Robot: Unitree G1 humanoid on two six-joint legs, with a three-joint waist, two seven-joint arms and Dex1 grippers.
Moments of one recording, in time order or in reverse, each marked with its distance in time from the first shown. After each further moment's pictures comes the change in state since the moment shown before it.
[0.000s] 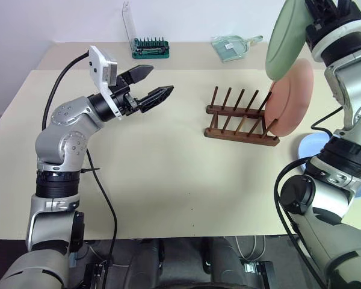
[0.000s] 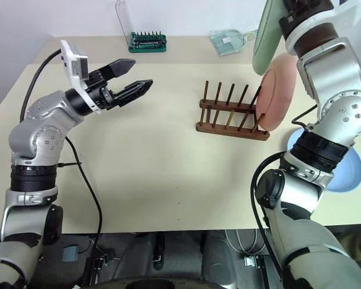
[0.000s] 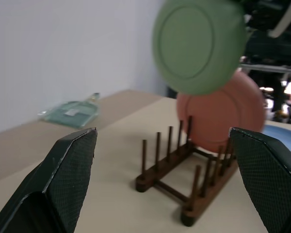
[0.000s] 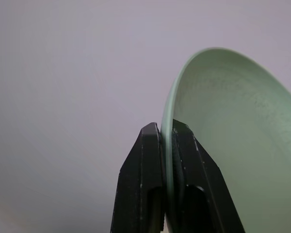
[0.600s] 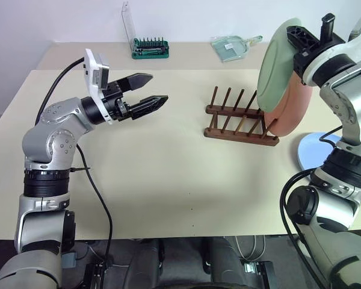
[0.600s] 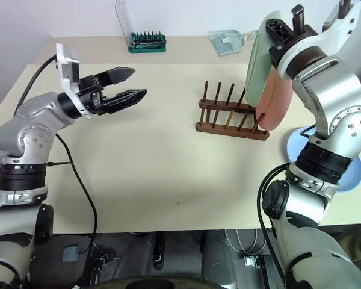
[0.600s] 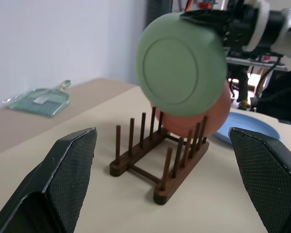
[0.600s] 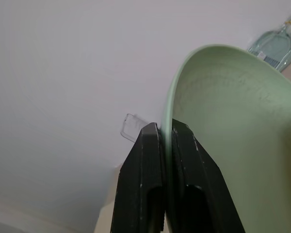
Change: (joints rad) left arm 0.001 0.033 0.012 0.053 0.003 0.027 -0.077; right arm 0.108 -0.049 0.042 -0.026 0.307 0.012 -0.331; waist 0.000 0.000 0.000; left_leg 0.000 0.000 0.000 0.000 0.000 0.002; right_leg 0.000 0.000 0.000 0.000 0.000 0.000
